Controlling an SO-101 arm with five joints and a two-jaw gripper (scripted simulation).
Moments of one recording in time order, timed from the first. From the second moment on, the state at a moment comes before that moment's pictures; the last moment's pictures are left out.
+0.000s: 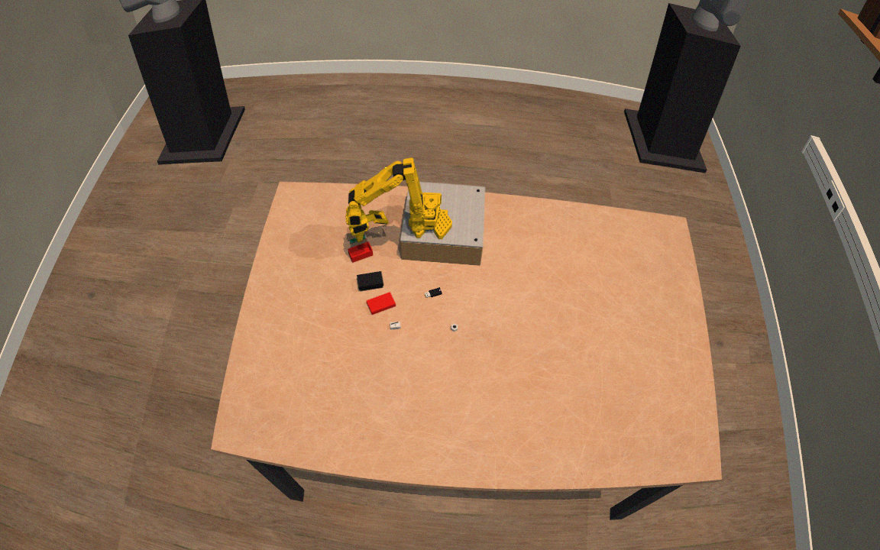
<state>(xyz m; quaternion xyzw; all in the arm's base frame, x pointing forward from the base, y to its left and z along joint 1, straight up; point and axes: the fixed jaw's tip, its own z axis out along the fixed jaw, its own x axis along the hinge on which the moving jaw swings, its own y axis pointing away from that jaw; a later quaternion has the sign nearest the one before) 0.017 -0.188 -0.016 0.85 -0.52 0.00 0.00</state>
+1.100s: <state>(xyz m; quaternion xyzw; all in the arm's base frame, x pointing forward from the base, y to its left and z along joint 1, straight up) 0.017 -0.188 -0.016 0.85 -0.52 0.00 0.00</state>
